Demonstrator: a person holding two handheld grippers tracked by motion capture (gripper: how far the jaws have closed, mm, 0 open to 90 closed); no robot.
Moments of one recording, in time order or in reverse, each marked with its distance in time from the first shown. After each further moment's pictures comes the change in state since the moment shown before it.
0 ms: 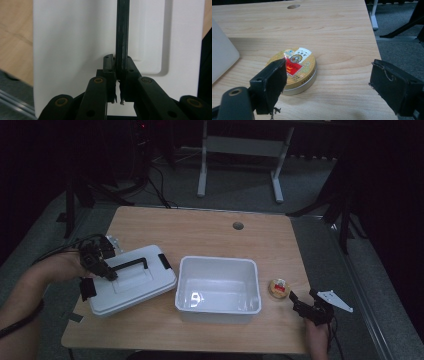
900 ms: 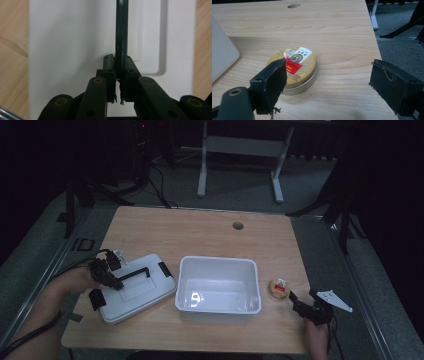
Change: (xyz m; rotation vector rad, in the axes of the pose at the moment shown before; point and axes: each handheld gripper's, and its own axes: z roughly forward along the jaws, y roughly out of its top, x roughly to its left) left arm 0.017 -0.017 0.074 -0.029 -0.016 -0.080; right arm 0.001 0.000 0.000 0.002 0.001 -0.008
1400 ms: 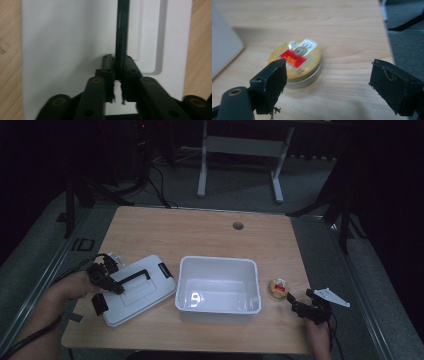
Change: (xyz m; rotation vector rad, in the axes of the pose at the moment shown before) left arm 0.009 -0.013 0.013 -0.056 -0.081 -0.039; right arm -0.001 0.003 0.006 0.087 0.056 -0.017
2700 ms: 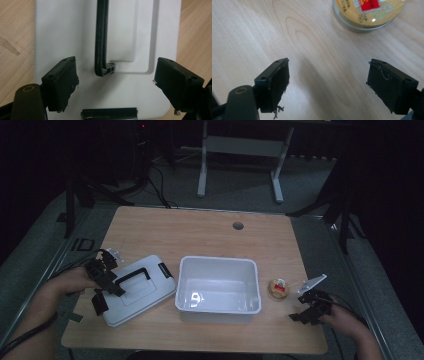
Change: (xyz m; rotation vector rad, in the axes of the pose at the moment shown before) left arm -0.004 0.006 -0.017 0.002 0.016 -0.003; right arm 0.003 0.054 0.004 0.702 0.382 -0.544
